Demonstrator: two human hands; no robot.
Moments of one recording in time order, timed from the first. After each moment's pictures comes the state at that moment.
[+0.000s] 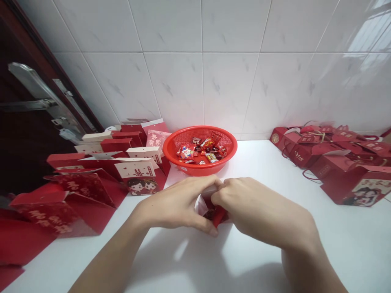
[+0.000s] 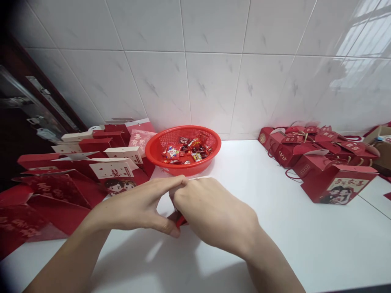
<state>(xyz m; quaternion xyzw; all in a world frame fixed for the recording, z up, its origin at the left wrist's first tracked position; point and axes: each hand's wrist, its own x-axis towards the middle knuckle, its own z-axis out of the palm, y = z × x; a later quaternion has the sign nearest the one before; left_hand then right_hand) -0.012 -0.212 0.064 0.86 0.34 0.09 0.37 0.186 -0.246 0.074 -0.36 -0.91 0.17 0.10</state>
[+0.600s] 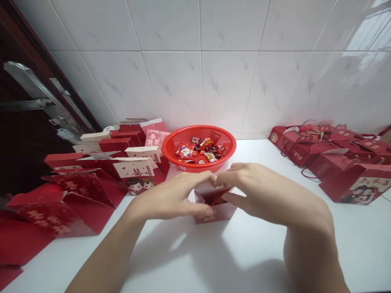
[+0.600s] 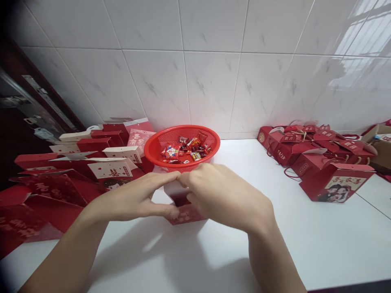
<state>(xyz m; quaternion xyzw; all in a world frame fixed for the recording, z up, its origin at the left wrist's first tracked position) -0.019 -0.204 0.063 0.87 0.34 0.11 0.34 0.197 -0.240 0.089 -0.39 -0.90 0.11 0.14</state>
